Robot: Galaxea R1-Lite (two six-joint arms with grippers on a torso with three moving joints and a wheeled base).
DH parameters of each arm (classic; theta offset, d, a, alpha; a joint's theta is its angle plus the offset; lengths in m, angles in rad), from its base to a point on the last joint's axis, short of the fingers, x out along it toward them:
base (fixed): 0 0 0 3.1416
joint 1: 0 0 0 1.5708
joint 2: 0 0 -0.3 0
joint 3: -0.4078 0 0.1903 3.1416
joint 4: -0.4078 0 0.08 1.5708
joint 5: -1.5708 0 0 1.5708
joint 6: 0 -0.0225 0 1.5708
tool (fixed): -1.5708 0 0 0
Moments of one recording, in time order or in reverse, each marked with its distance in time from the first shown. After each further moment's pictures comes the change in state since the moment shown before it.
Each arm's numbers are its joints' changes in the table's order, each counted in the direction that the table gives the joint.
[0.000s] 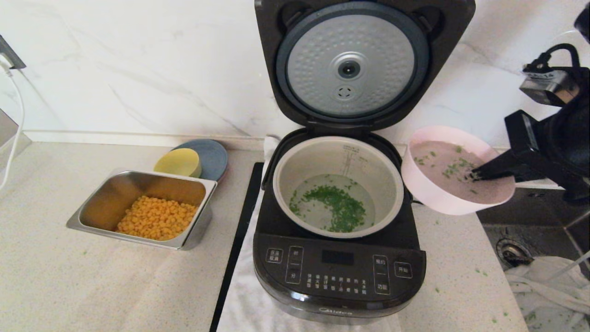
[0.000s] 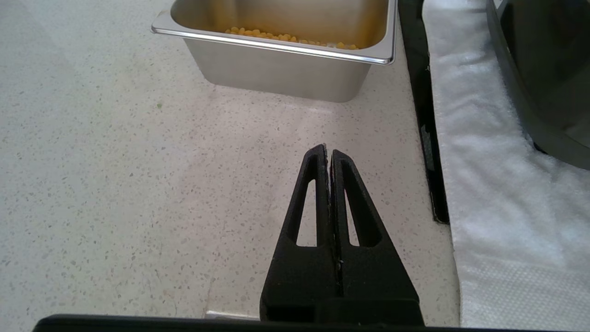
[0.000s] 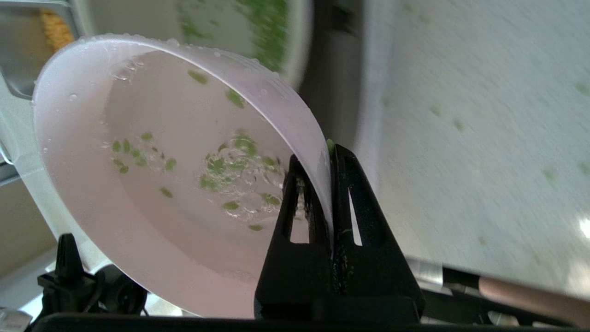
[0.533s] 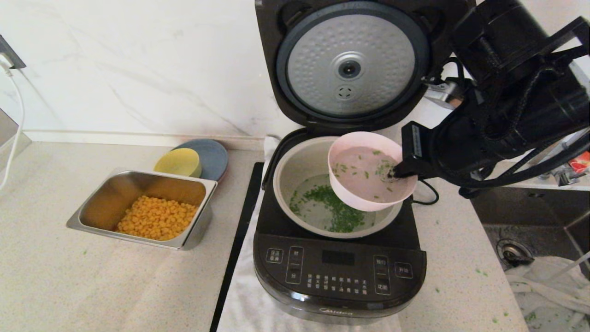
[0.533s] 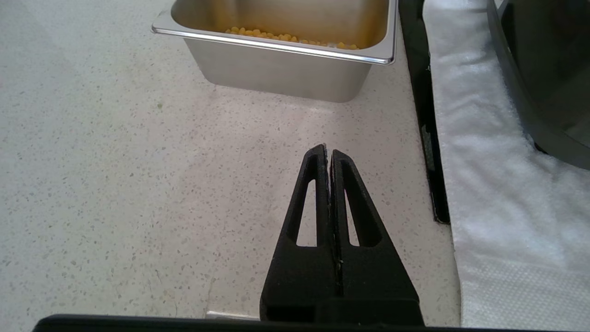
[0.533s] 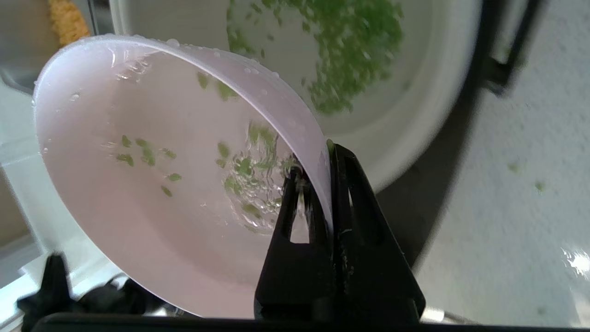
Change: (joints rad) left arm 0.000 0.000 0.000 0.001 0.000 0.000; right arm -0.221 0.199 -0.095 0.135 0.127 -0.063
